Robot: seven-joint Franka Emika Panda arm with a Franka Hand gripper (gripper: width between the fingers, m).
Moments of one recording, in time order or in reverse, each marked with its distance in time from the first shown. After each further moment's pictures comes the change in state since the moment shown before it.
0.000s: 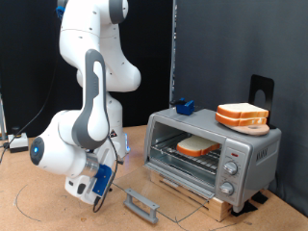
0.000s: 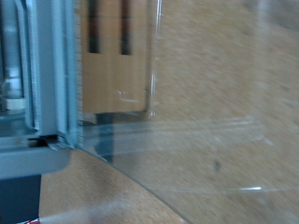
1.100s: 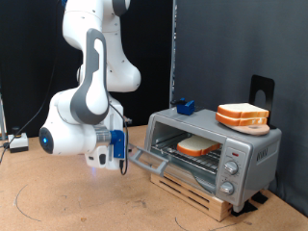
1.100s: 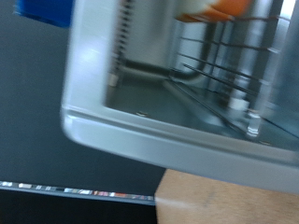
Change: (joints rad) arm -0.025 -0.179 0.021 -0.034 0.028 -0.478 -0.103
